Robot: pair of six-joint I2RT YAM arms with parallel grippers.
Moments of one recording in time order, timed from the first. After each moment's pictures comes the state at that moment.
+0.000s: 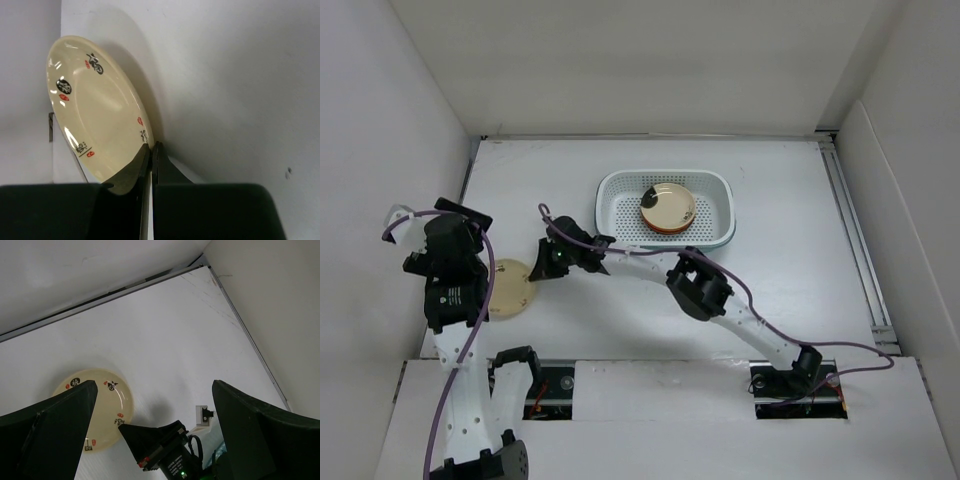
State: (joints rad) left arm 0.21 0.70 0.96 -0.66 -0.45 -0.75; right arm 1.06 2.72 2.33 -0.18 -0.29 0.90
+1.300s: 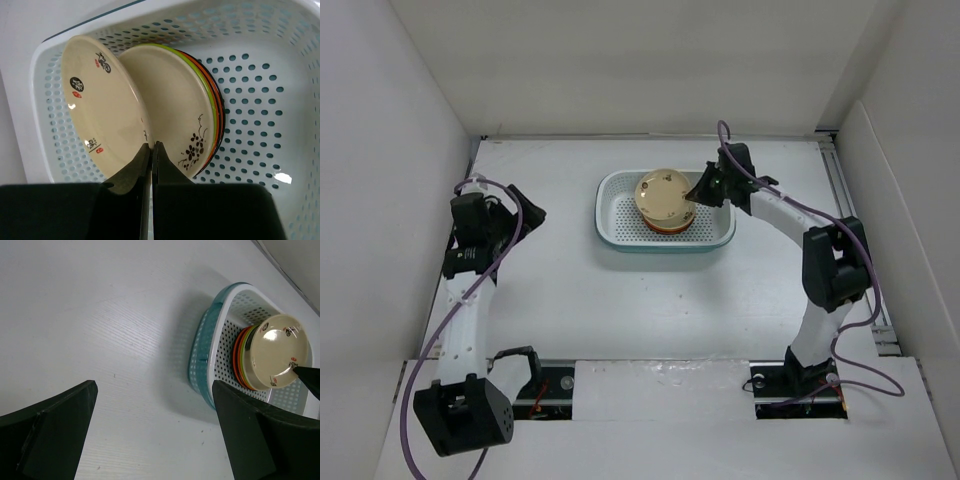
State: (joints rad) left arm 0.17 0.98 0.87 -0.46 0.20 -0.54; right arm 0.35 1.84 1.36 -0.21 -0.18 0.72
